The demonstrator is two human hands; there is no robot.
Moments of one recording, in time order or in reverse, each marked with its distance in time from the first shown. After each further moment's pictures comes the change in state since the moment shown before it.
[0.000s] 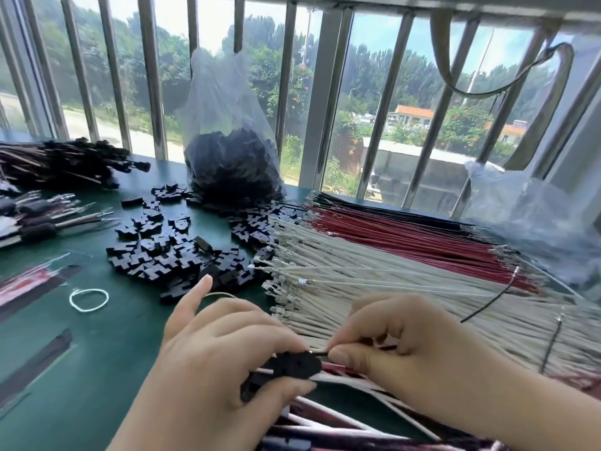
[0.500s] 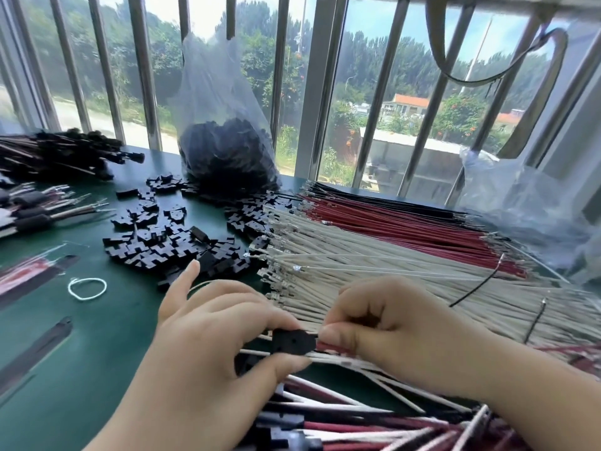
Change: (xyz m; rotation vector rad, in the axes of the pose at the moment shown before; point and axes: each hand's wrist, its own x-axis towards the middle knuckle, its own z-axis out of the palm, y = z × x) left_hand -0.011 0.004 0.001 0.085 -0.095 -0.194; right_hand 0.001 0.000 0.001 0.022 -0.061 0.057
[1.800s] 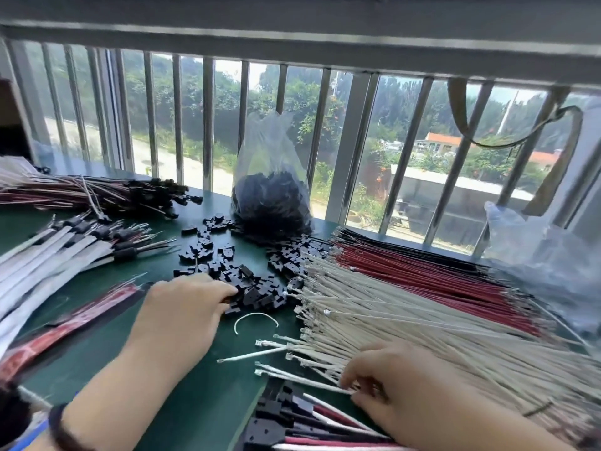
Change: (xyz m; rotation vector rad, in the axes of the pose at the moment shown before) left_hand 0.021 -0.068 -0.053 0.637 -0.073 -0.228; right_hand -0.006 0.001 0.008 -0.522 -0.117 0.030
